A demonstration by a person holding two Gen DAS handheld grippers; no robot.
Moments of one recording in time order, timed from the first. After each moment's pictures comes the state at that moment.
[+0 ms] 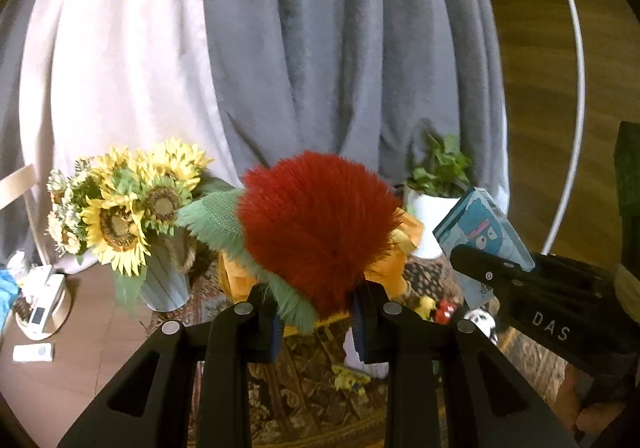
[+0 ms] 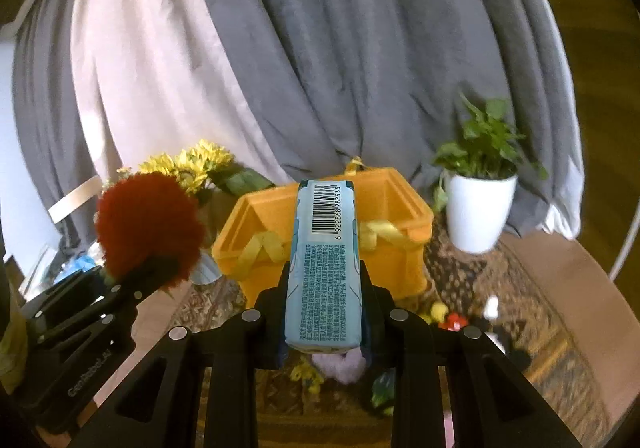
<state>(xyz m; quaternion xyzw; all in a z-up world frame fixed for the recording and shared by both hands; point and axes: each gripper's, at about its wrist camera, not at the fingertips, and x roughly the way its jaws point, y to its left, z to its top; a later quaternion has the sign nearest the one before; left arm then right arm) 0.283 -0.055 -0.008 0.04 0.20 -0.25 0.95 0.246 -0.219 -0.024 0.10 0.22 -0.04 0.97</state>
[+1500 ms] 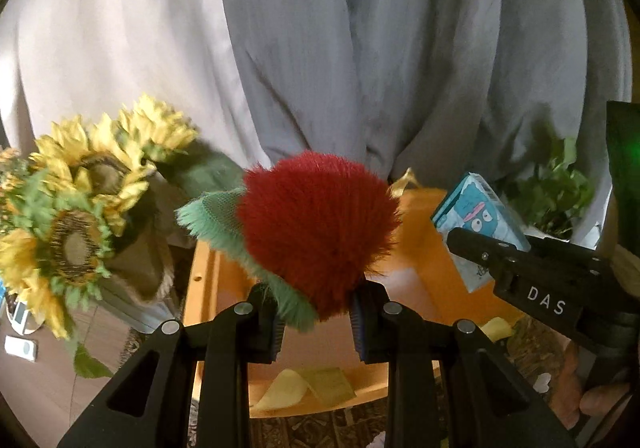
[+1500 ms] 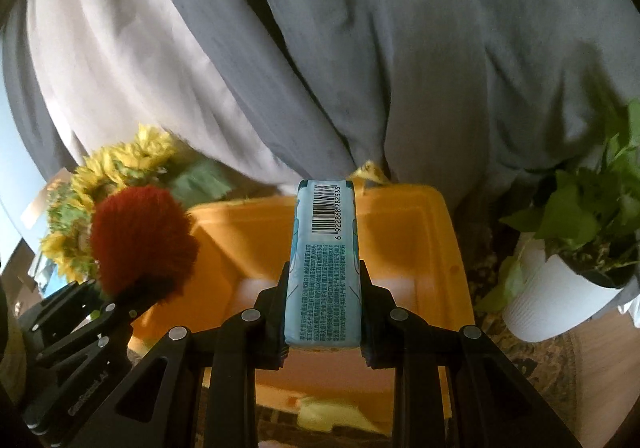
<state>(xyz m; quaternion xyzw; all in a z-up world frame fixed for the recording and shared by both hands) 0.474 -0.145 -0.041 0.03 0.32 -0.15 0.94 0.475 -0.310 -0.051 0.10 0.34 0.06 0.93</state>
